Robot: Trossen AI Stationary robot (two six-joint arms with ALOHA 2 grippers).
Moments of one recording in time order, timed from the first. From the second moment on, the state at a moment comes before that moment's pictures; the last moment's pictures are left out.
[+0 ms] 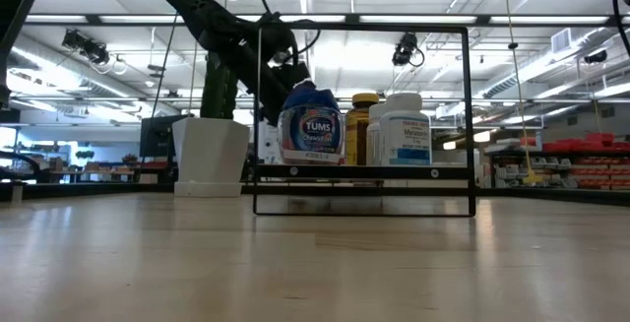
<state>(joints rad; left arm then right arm) 0.55 1.79 1.17 -0.03 -0.03 0.04 1.05 1.03 0.88 -0.89 0.63 2.02</state>
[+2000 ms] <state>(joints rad) 0.55 1.76 1.17 -0.07 -0.02 0.02 1.05 1.03 0.88 -0.88 0.63 2.02</state>
